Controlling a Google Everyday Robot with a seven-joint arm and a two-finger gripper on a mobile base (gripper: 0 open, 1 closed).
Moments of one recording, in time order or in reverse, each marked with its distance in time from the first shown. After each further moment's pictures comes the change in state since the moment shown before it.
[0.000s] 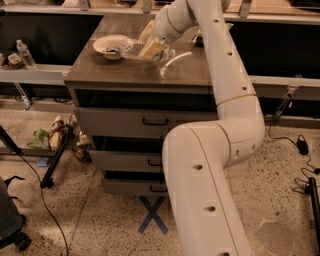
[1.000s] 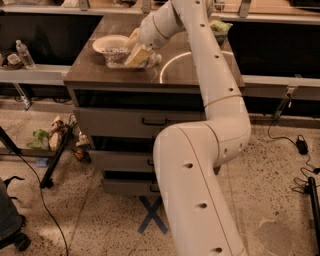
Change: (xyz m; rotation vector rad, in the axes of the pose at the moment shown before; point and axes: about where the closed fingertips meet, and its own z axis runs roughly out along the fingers) arm -0.032 0.028 0.036 -0.117 -0.093 -0.016
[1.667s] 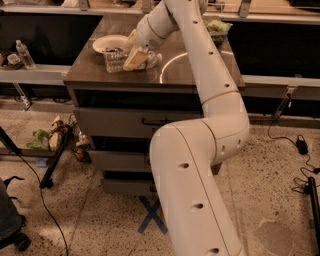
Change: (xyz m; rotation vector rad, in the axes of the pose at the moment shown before) arm -0.002 0.011 0.008 -0.057 0.063 0.057
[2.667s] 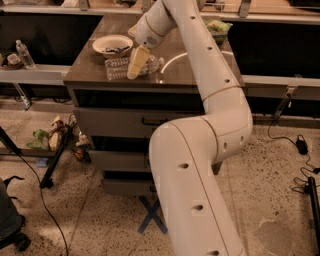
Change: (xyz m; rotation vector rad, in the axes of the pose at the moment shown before) arm 0.003 0.000 -0.004 0.002 0.059 0.102
